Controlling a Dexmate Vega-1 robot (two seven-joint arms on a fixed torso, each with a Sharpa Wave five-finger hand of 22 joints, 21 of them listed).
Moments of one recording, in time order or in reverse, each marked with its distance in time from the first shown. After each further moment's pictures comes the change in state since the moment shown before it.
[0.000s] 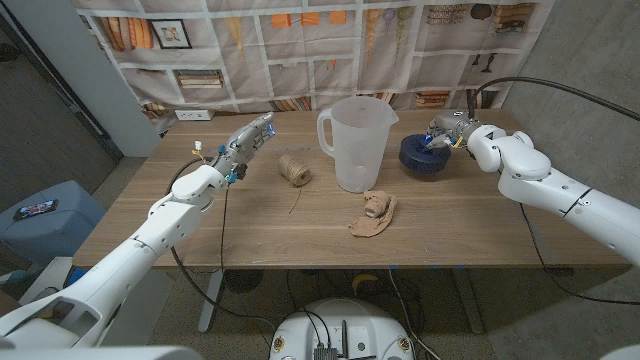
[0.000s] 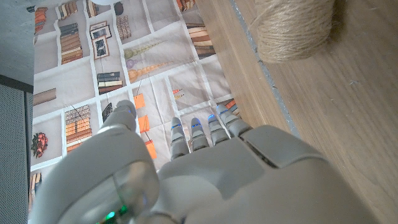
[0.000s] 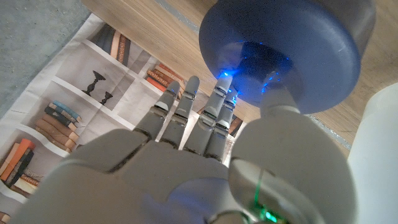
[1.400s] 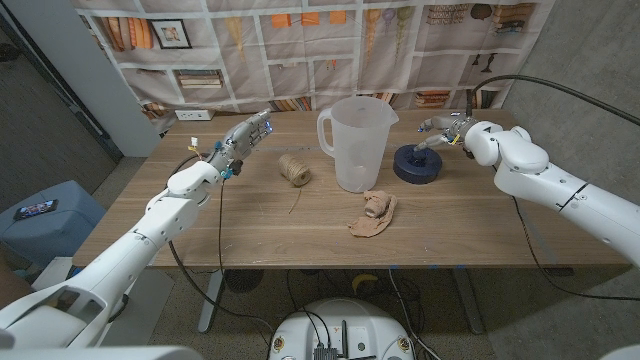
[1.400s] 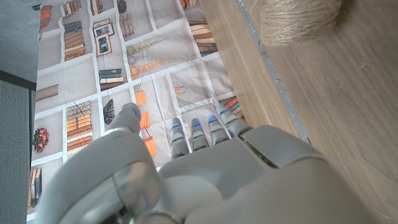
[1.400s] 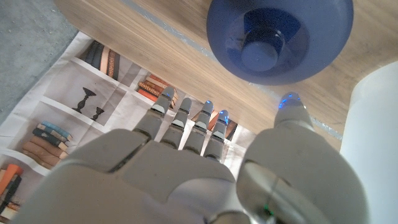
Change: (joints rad) left arm -0.047 -0.012 0.001 0.089 -0.017 -0.036 -0.071; left_hand -0.033 0.039 0.018 -0.004 0.000 0.018 0.018 0.004 0.000 0.009 0.002 0.005 0.000 0.008 0.000 0.004 0.002 0.004 0.004 0.008 0.000; right arm 0.010 0.012 0.026 -0.012 0.076 -0.006 0.073; right_hand -0.222 -0.085 -0.129 0.057 0.070 -0.405 -0.025 -0.237 -0.002 -0.553 0.118 -0.034 -0.020 -0.279 0.011 -0.163 0.025 -0.113 0.054 0.000 -0.002
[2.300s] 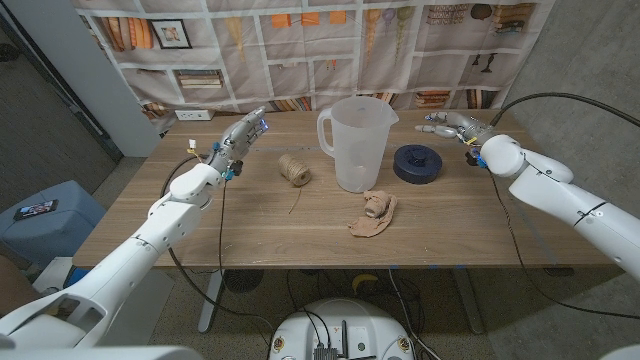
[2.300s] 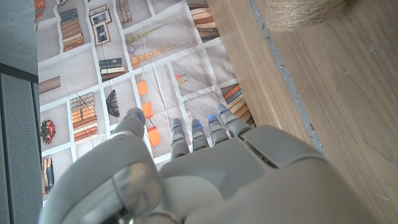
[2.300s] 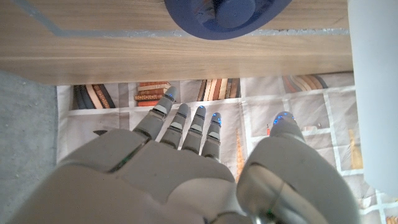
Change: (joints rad) left arm 0.032 -0.024 -0.010 -0.030 0.047 -0.039 0.098; left_hand -0.054 0.040 0.016 0.031 0.000 -0.027 0.009 -0.004 0.000 -0.020 0.023 0.000 0.000 -0.015 0.003 0.000 0.005 0.000 0.000 0.000 0.005; right arm -0.166 0.051 0.213 0.096 0.544 0.165 -0.364; right_hand -0.142 0.082 -0.026 0.062 -0.048 -0.073 0.071 -0.082 -0.012 -0.131 0.048 -0.004 -0.045 -0.080 0.013 -0.070 -0.033 0.021 -0.063 -0.001 -0.001
